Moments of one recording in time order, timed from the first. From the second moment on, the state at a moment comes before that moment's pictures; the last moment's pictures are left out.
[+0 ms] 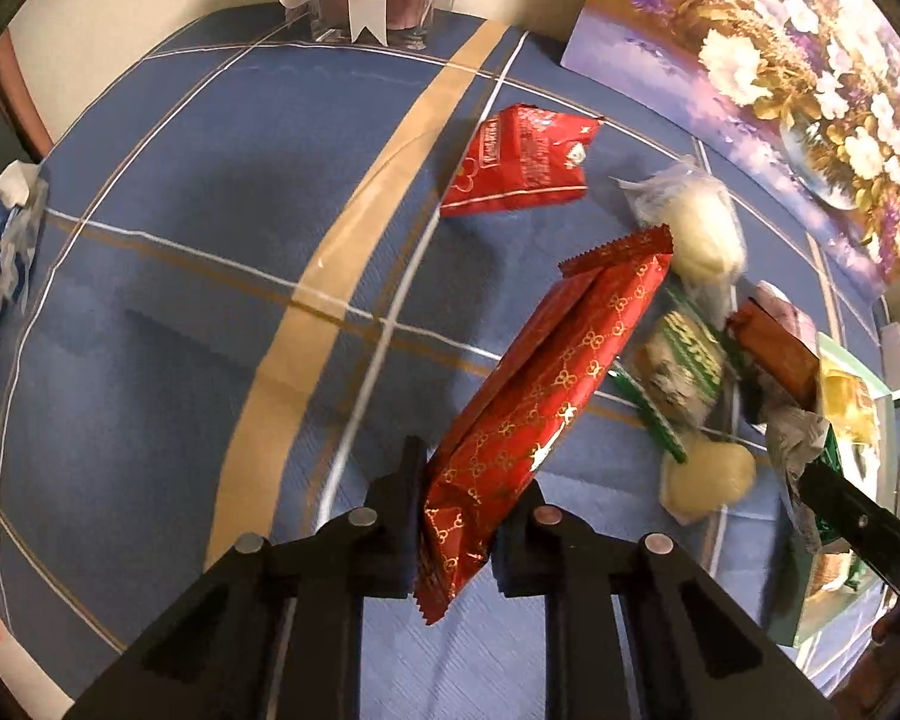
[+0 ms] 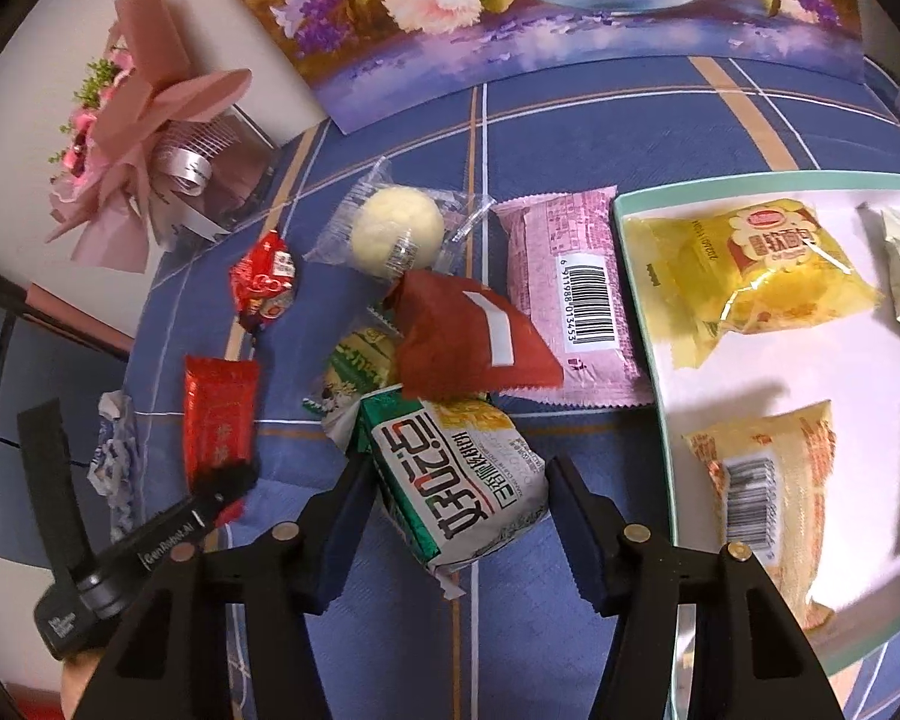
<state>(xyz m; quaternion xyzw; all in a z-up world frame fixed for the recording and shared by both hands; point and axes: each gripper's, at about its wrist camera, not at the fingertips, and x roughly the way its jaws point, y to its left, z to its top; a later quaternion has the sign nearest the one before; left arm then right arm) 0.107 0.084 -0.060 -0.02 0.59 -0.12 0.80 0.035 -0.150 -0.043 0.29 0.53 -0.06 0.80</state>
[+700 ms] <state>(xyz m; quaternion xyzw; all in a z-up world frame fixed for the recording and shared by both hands) 0.074 -0.025 0.033 -0.01 0.54 -0.21 0.82 -0.010 -0.196 0.024 0.30 0.45 -0.11 0.83</state>
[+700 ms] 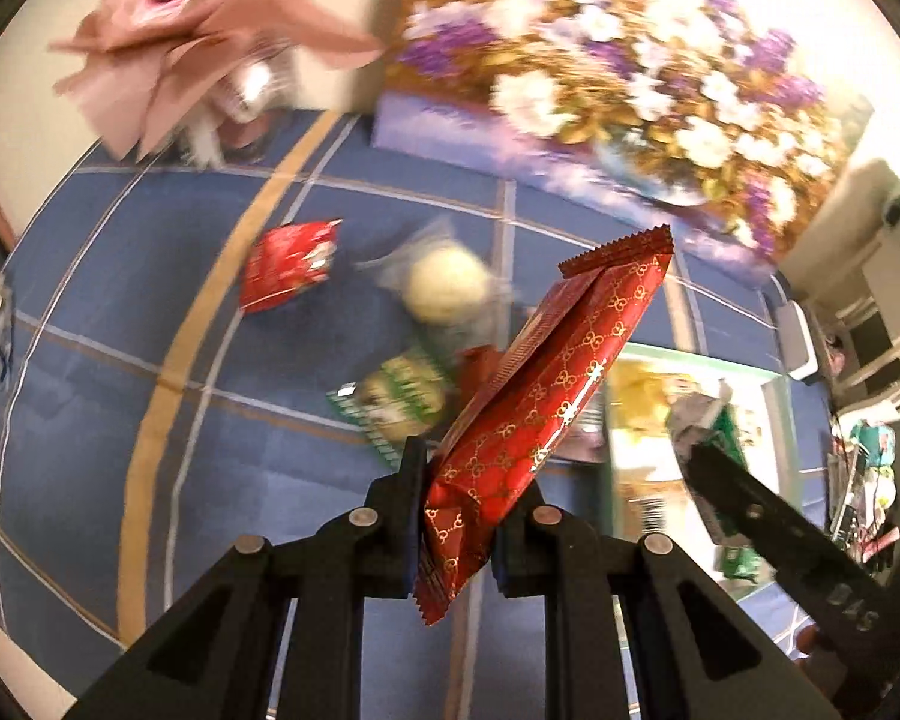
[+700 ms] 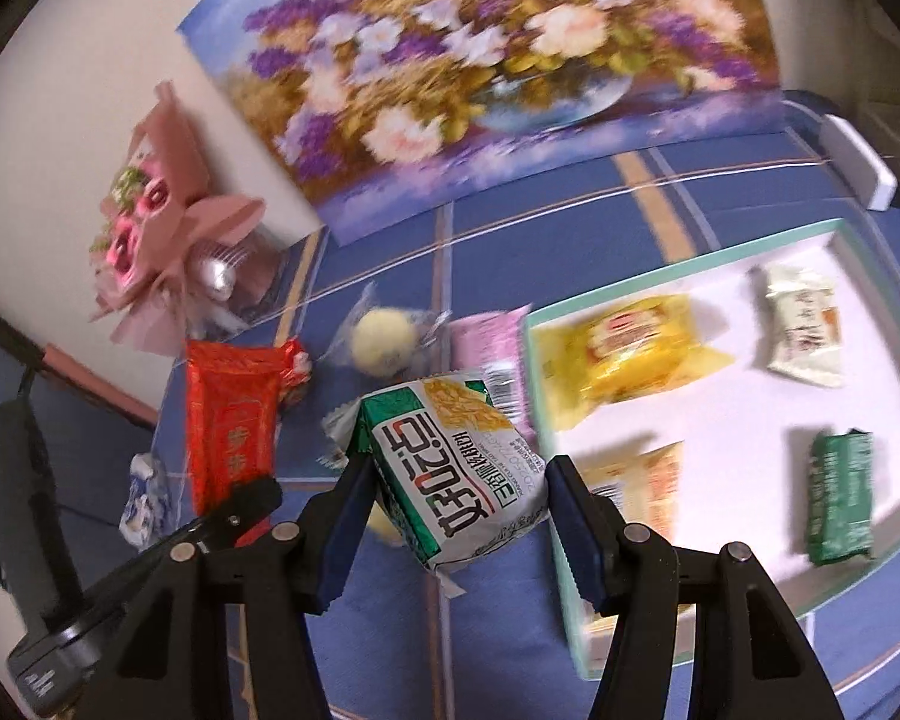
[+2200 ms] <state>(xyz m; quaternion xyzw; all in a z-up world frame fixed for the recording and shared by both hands) 0.003 -0.237 -0.037 0.11 0.57 -0.32 0.75 -0.097 -0.372 -0.030 0.33 0.48 -0.40 0.71</state>
